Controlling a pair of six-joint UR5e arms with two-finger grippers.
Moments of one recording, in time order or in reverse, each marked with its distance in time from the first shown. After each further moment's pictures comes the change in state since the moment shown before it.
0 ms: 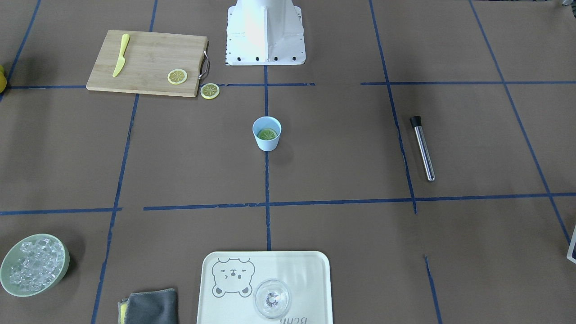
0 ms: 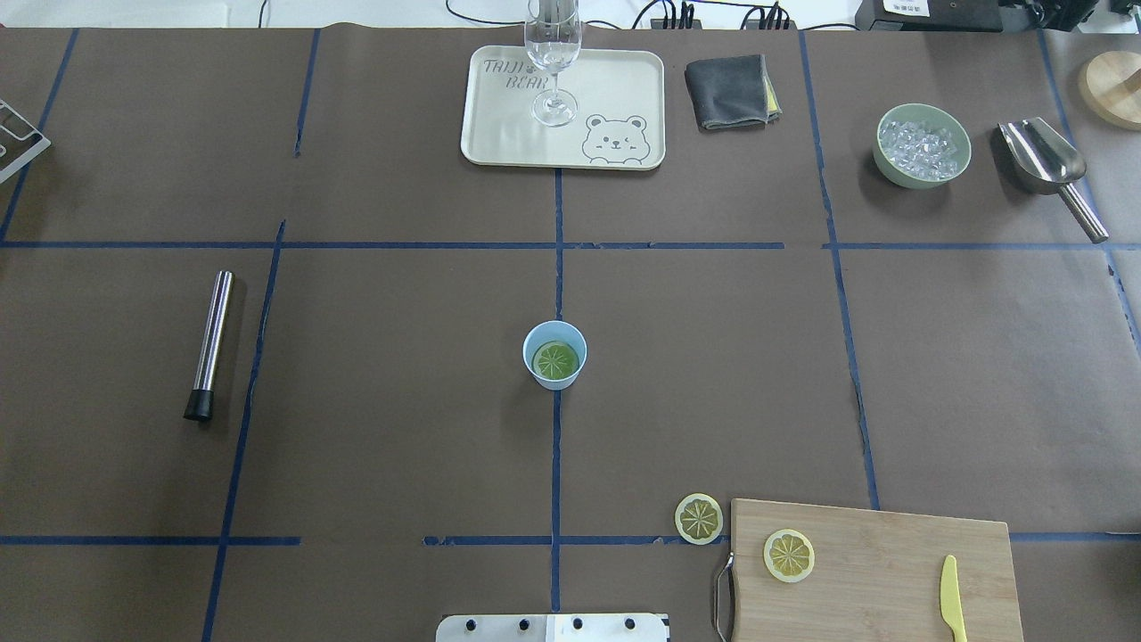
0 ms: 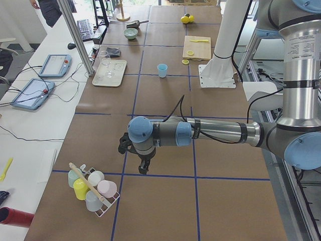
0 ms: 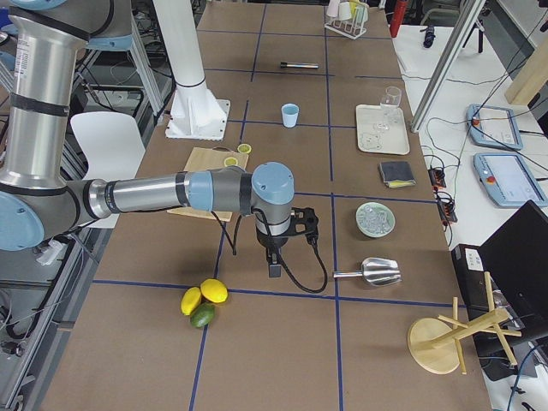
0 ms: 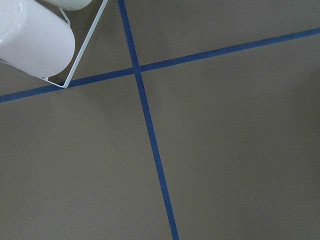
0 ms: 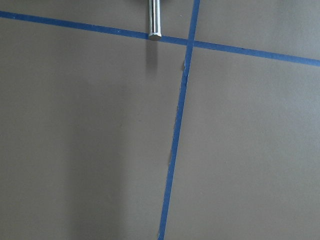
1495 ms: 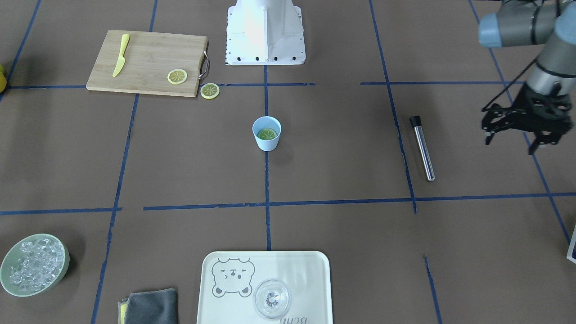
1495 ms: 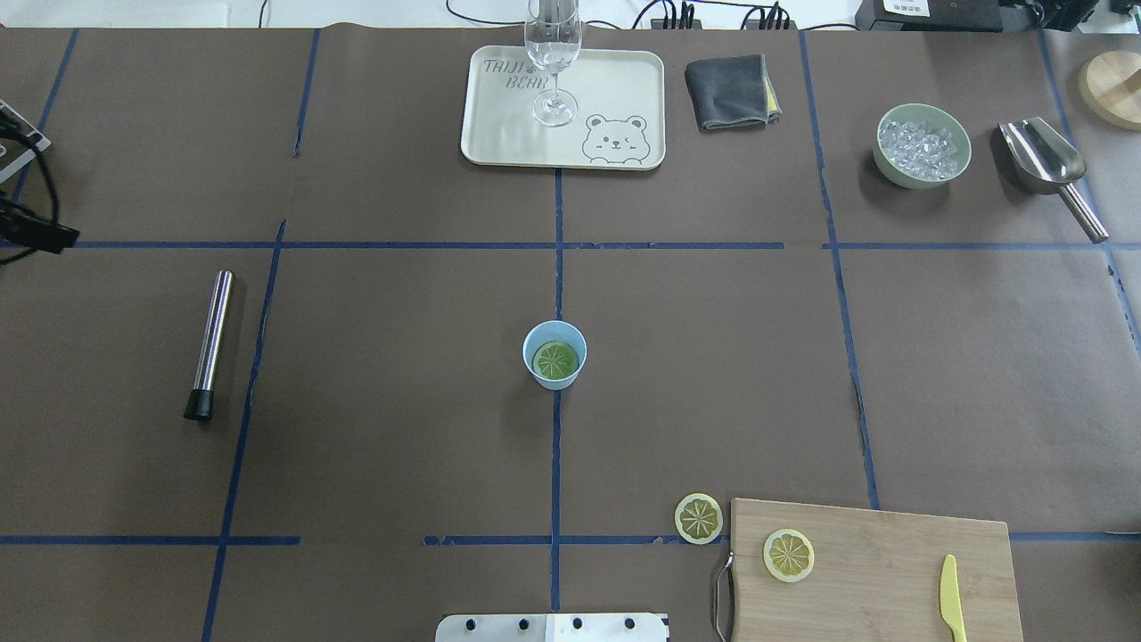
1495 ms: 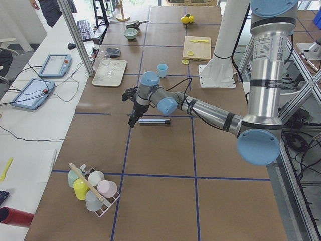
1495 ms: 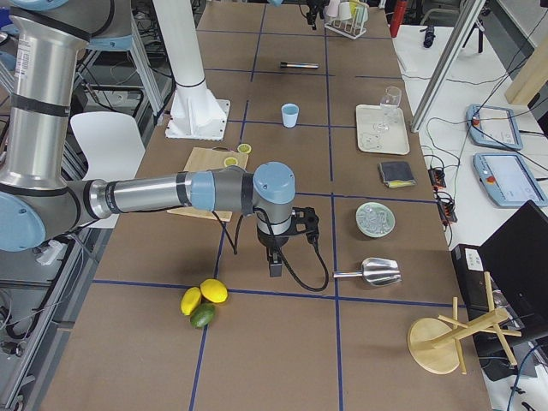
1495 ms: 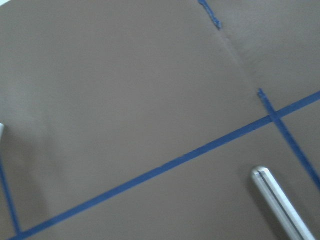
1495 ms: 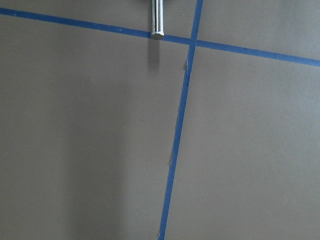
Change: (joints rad) left arm 0.409 -0.081 -0.120 -0.476 0.420 -0.435; right arm -0.008 0.001 0.000 0.000 -0.002 -0.001
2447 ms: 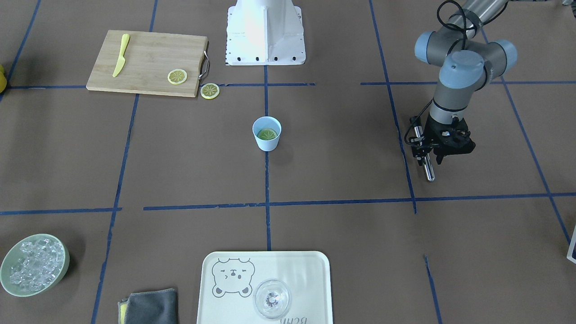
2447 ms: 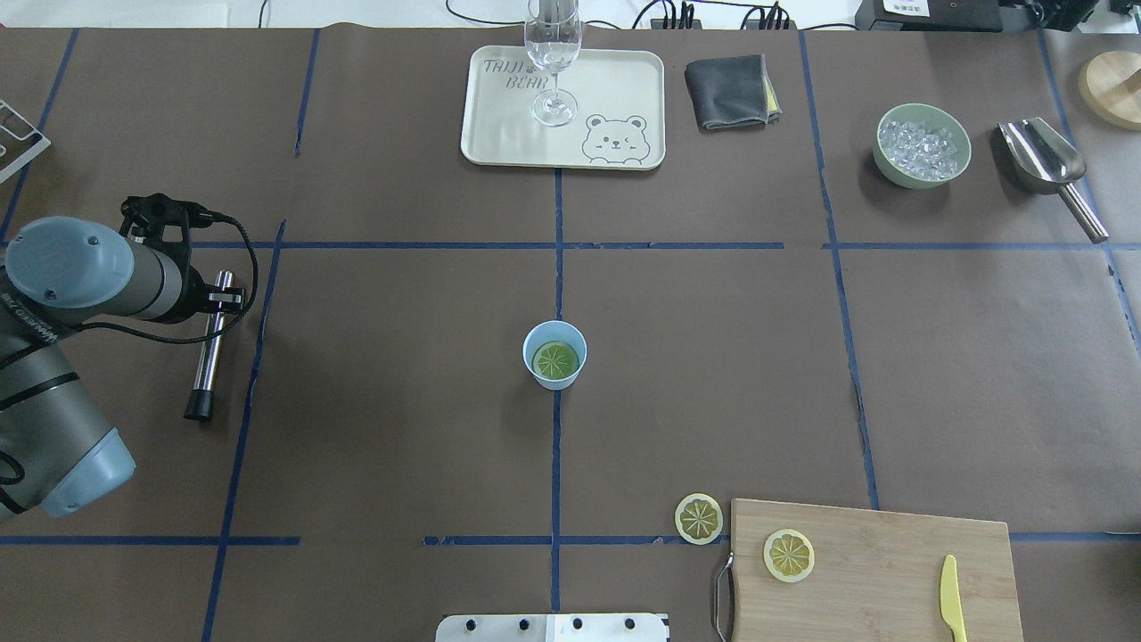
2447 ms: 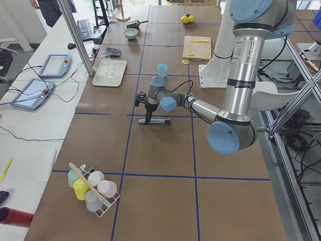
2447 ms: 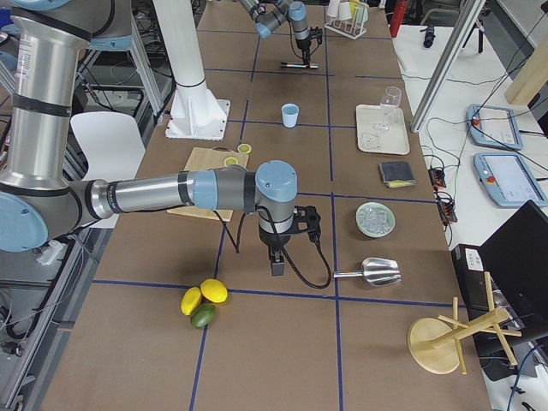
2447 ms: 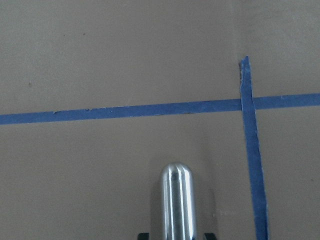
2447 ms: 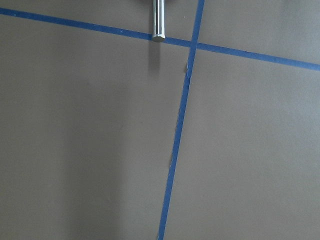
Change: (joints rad) left arm 0.460 -0.153 0.132 -0.016 0.292 -0.816; right arm -0.010 0.009 -0.001 0.001 -0.010 0.002
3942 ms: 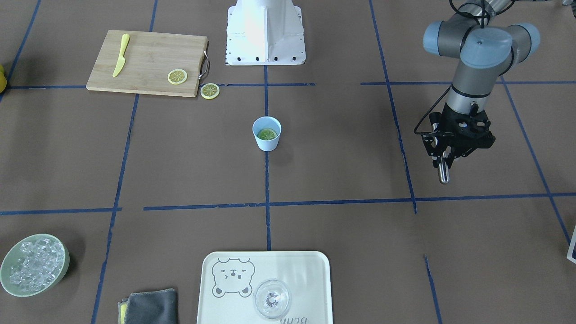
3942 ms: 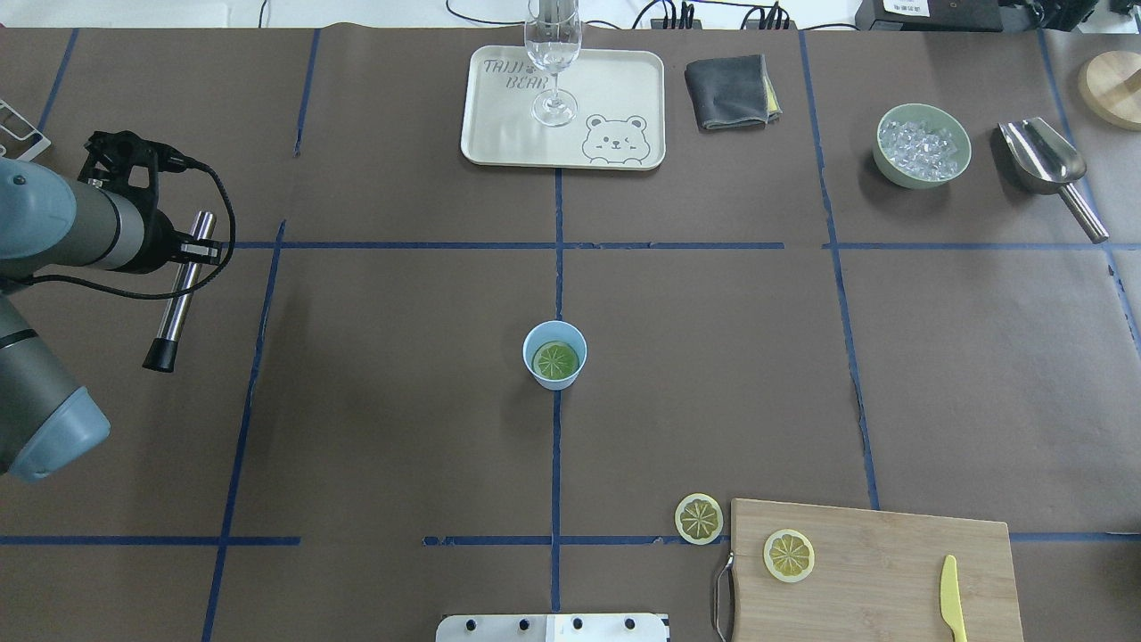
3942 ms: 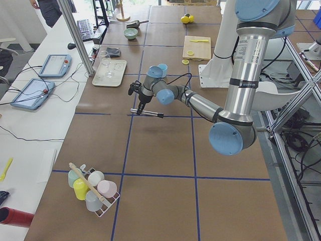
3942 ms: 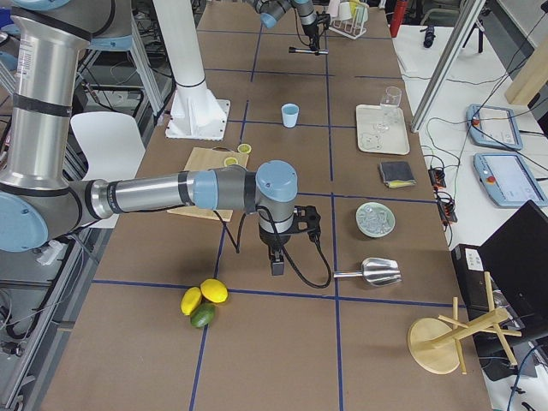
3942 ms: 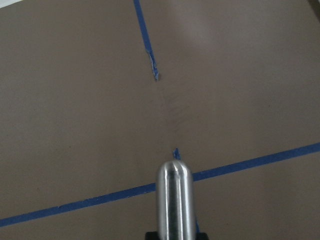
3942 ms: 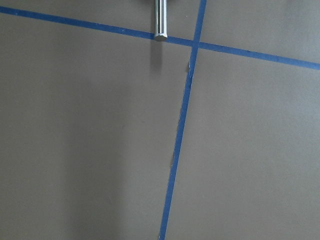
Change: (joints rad) left arm -0.094 -0.005 -0.072 0.011 -0.010 0.106; right arm -0.003 0.000 0.000 0.000 0.002 0.000
